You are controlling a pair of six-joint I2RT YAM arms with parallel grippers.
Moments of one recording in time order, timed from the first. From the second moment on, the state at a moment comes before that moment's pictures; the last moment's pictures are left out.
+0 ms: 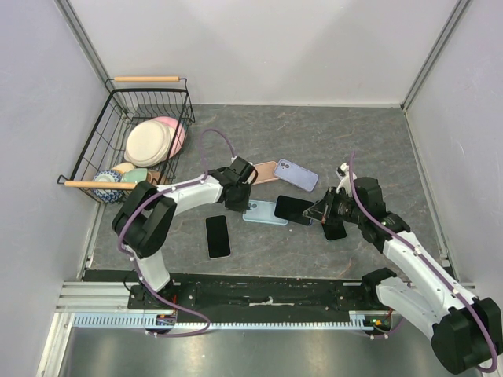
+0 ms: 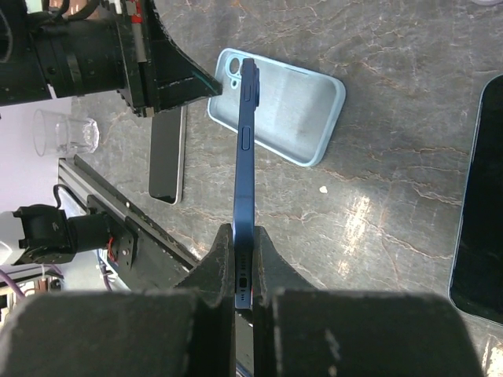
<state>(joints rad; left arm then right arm) -0.66 1.79 1.09 -0.45 -0.03 -0.47 0.34 0.89 0.55 -0.27 -0.45 0.63</state>
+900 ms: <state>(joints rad) -0.82 1.56 0.91 -0.47 -0.05 -0.65 0.34 0.87 0.55 -0.27 -0.50 0.63</state>
